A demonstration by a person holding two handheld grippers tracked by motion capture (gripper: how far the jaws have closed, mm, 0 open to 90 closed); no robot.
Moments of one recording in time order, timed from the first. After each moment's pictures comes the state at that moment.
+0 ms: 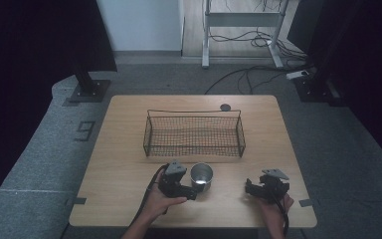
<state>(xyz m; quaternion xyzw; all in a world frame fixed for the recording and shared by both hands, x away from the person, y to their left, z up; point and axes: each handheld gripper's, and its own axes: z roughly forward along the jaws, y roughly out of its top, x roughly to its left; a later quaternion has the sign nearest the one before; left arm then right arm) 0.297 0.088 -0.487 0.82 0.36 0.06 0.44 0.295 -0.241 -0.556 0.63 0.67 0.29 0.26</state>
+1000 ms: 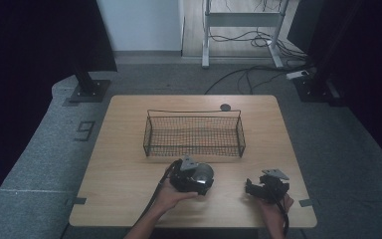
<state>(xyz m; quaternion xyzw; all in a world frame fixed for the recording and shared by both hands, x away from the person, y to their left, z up) 0.314 0.055 -0.493 0.83 0.35 0.09 0.42 0.295 -0.241 -0.556 0.63 0.67 0.29 0.27</state>
